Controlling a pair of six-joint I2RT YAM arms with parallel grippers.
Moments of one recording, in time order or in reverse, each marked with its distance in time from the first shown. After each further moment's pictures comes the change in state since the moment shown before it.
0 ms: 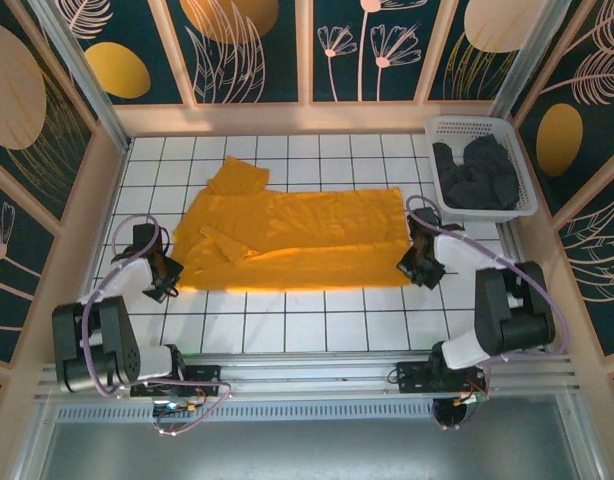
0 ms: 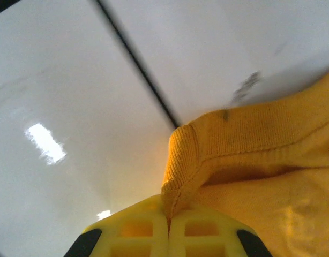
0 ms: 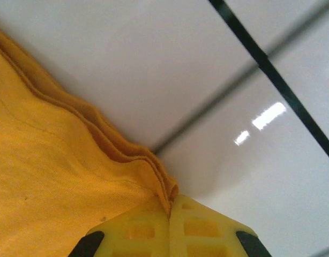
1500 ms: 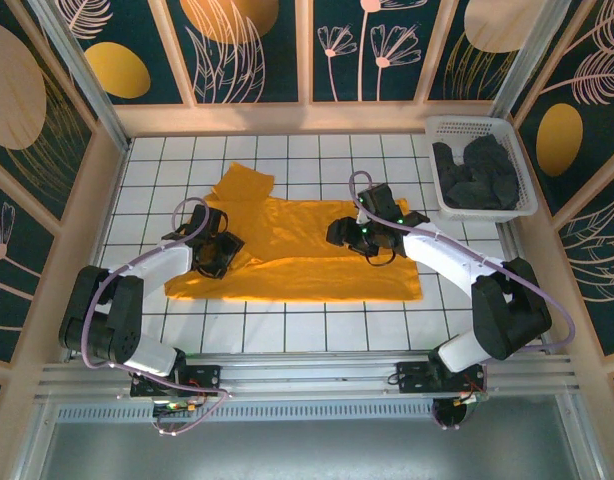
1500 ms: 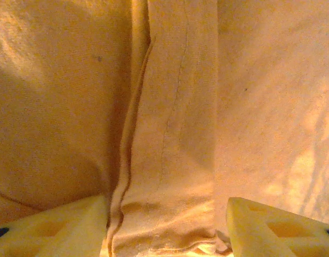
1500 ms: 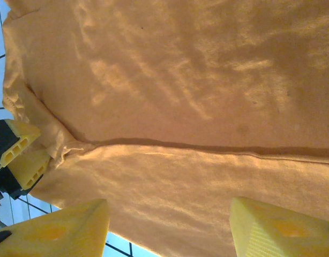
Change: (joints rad) left arm -0.441 0.202 0.157 0.225 0.218 -0.318; right arm 0.345 0.050 0.227 0.351 -0.362 -0.167
